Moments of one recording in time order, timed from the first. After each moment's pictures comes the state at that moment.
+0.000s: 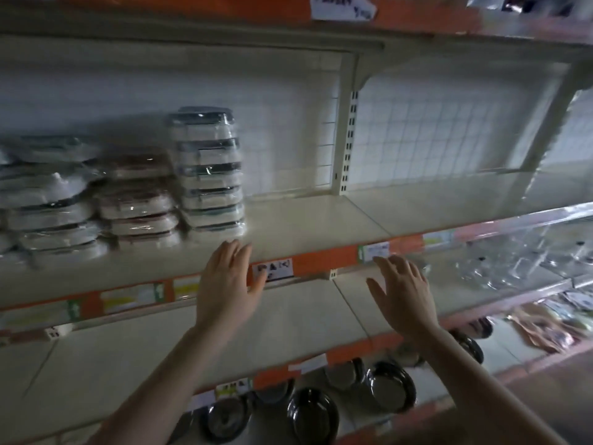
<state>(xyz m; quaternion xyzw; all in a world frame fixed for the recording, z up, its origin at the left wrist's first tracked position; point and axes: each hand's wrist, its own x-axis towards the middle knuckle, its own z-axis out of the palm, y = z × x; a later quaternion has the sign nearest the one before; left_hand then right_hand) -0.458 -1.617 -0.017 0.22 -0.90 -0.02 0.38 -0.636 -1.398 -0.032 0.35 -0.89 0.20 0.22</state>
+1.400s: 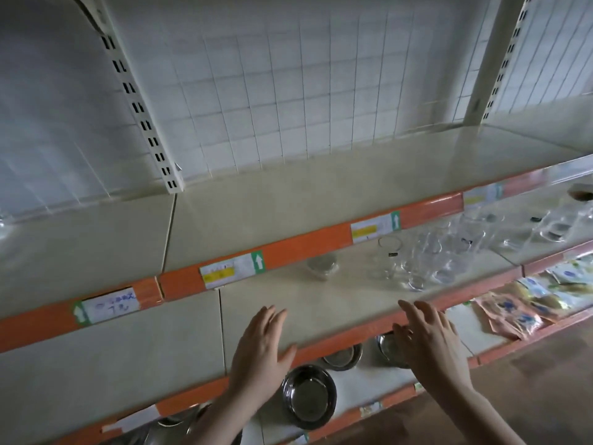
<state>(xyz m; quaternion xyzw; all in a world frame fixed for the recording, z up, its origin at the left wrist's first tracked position) -0.848 -1.343 -0.169 0.19 -0.96 -0.11 0.16 -1.016 -1.116 -0.164 0.30 -0.92 0.22 0.16</state>
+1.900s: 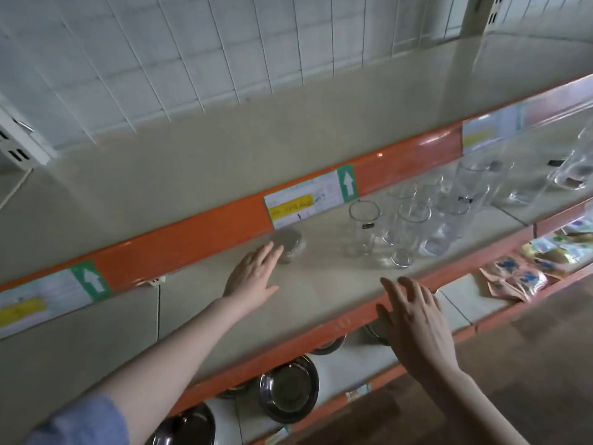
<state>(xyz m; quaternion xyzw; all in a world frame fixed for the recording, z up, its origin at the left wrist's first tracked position) -1.062 -1.410 -0.257 0.13 -0.99 -0.03 0.00 -1.128 -1.121 -0.256 0.29 -0.92 0.20 0.15</state>
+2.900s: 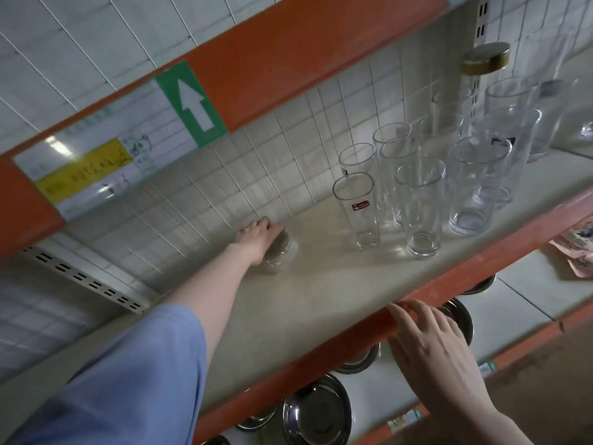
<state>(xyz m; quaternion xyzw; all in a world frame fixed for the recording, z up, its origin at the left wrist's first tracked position) -1.208 -1.450 -0.309 0.18 -0.95 0.19 -0.16 -1.175 -1.118 -0.392 0.33 -0.90 0.27 0.12</state>
